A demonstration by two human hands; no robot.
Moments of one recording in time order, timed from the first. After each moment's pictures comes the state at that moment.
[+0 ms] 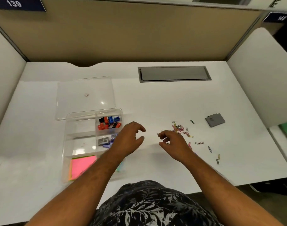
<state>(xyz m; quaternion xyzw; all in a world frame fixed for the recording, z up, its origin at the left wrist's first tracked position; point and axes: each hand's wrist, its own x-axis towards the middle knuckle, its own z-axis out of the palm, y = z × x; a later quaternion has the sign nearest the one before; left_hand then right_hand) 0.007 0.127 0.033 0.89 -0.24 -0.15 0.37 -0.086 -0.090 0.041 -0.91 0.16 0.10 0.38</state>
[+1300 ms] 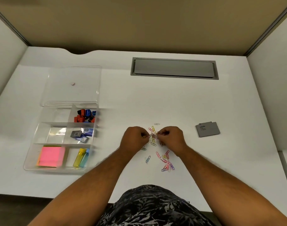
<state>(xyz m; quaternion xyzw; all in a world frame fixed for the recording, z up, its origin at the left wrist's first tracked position) -0.012 -0.058 -0.010 0.93 -0.07 -0.18 0.32 -0.039 -0.252 -0.030 -0.84 0.19 0.13 0.49</state>
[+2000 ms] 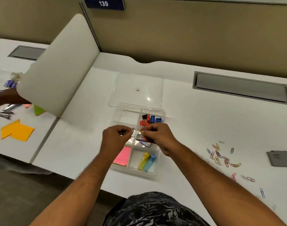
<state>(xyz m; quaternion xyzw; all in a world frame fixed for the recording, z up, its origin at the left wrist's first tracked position) -0.006 0.258 0.068 0.88 0.14 -0.01 0.45 0.025 0.060 0.056 -0.66 0.11 0.26 0.70</state>
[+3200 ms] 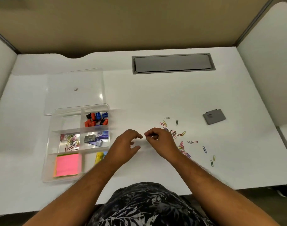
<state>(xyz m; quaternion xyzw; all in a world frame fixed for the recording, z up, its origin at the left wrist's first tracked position) -0.029 0.080 0.015 0.88 -0.21 -0.19 0.39 -0.068 -0.115 0.020 -0.85 0.17 0.09 0.48</state>
